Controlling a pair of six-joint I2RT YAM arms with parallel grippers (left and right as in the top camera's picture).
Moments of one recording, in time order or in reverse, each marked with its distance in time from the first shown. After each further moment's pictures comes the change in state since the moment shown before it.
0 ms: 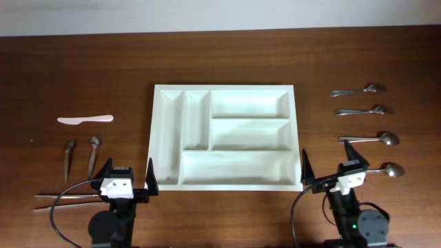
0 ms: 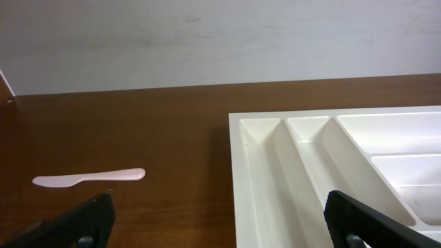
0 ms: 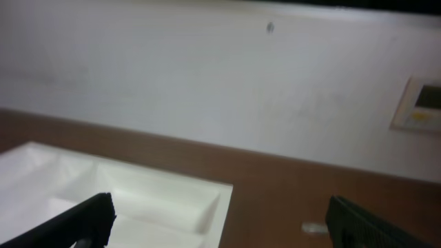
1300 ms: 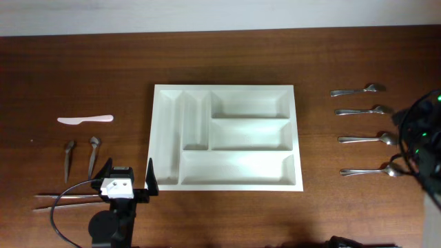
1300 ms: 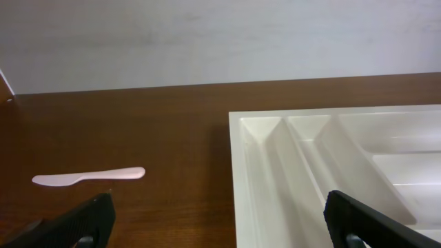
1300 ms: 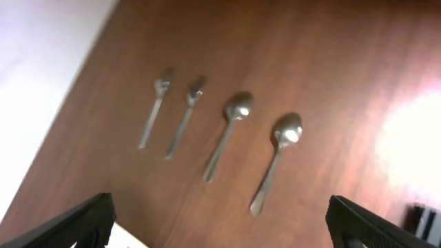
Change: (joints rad) left arm 0.000 -0.001 -0.003 0.000 0.000 0.000; right arm -0.359 1.077 1.371 -1.300 0.446 0.904
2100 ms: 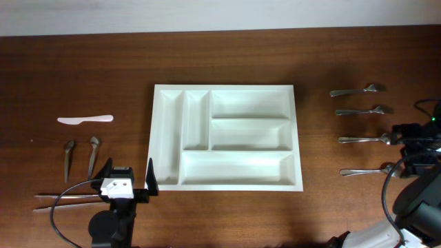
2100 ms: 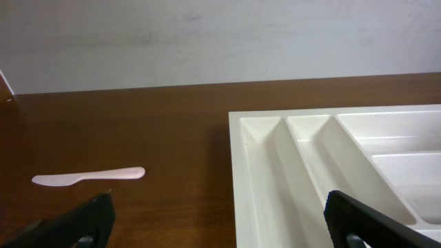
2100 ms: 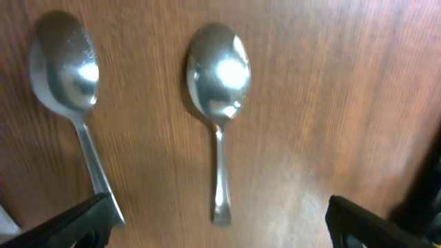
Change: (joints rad) left arm 0.000 0.000 0.000 0.000 0.000 0.000; right arm -0.343 0.721 -0.016 0.010 -0.273 0.116
